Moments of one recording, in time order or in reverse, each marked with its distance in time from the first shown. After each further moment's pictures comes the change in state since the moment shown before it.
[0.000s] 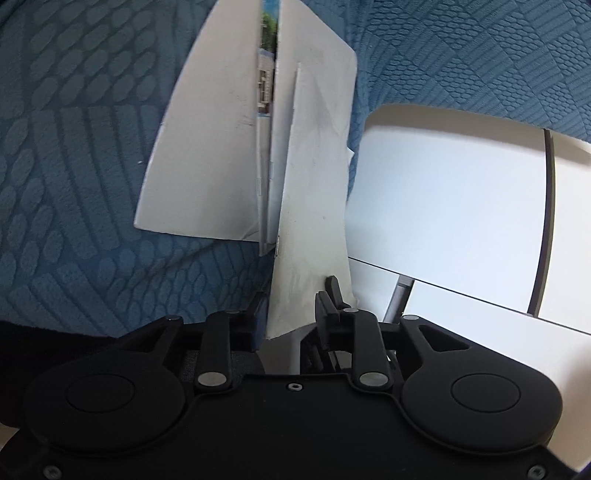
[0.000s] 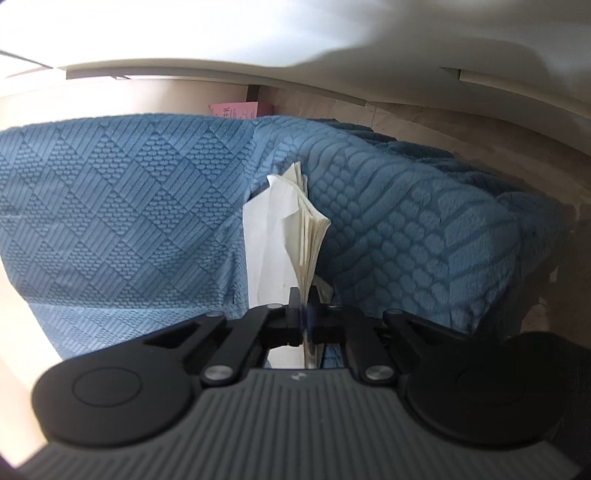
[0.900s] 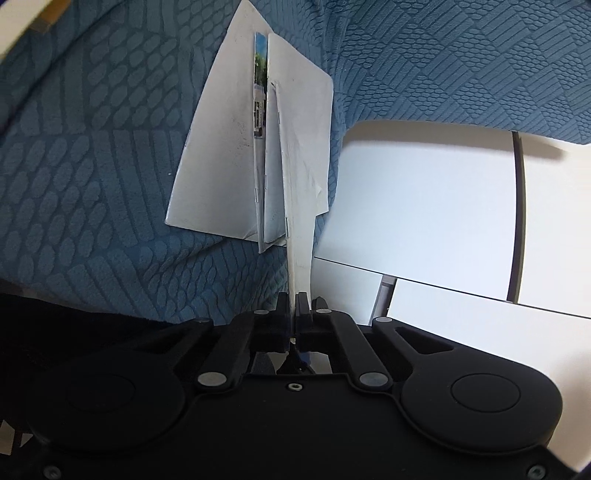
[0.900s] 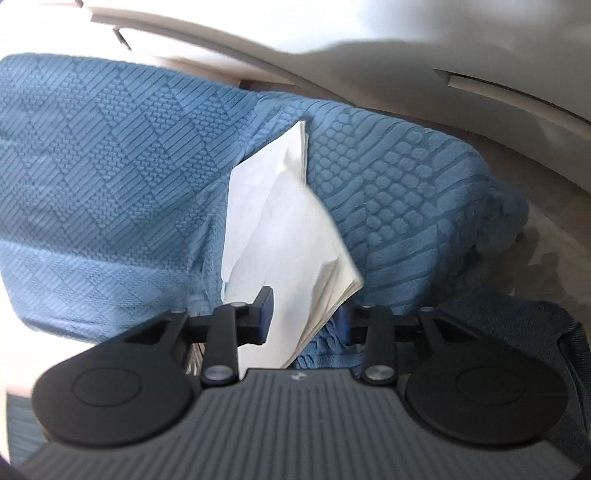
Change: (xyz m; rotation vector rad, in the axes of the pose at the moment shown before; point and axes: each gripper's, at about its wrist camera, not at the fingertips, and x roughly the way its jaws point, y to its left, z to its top) left arm -0.044 0.007 -0.010 0.057 -0.066 -0.056; right arm -0.024 0.021 -0.059 -0.151 -0.039 -0.125
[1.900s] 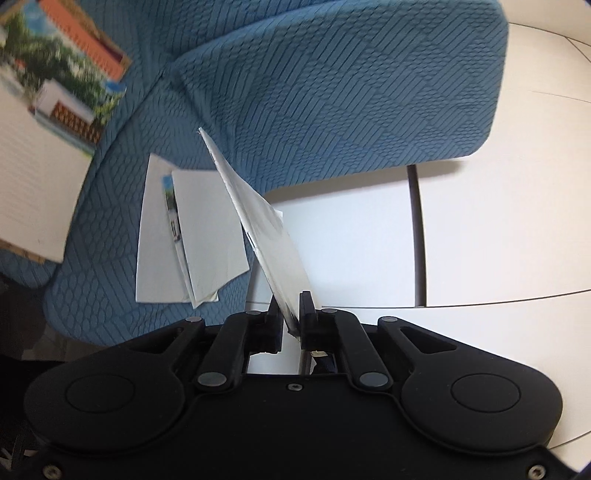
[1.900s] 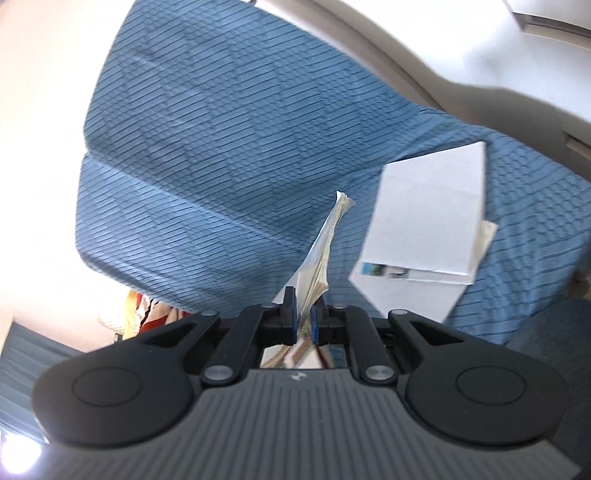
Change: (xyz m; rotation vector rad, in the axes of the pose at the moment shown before) left arm -0.168 -0.086 0.012 0.198 -0.154 -0.088; right arm -0.033 0.160 -0.060 -0.263 -0.028 0.148
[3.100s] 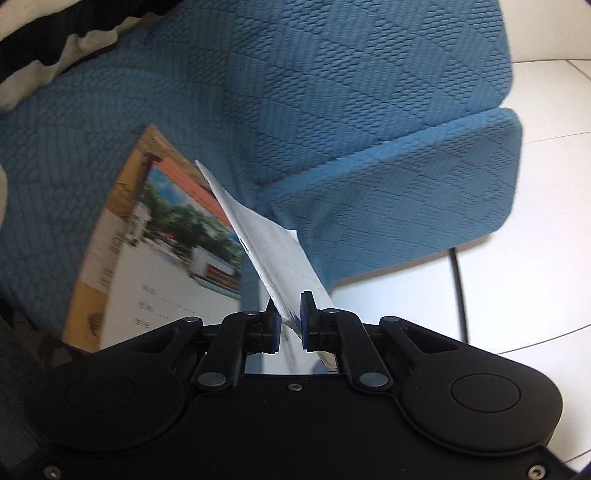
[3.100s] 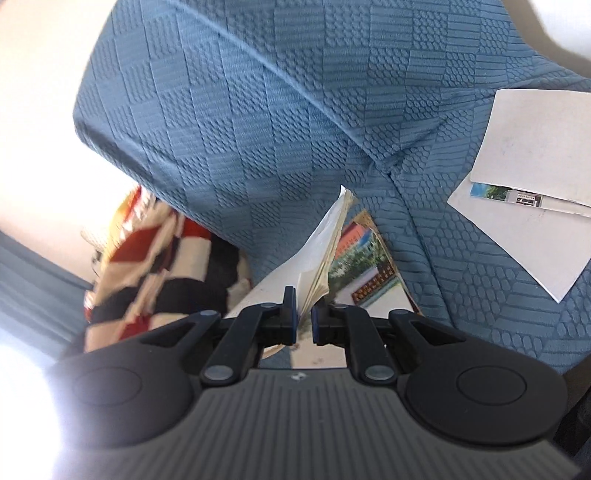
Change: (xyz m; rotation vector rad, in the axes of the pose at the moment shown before) left arm -0.137 0.079 0.075 0.082 -0.184 0.156; right arm 0.135 0.086 -0.095 -0.248 0.167 -0.054
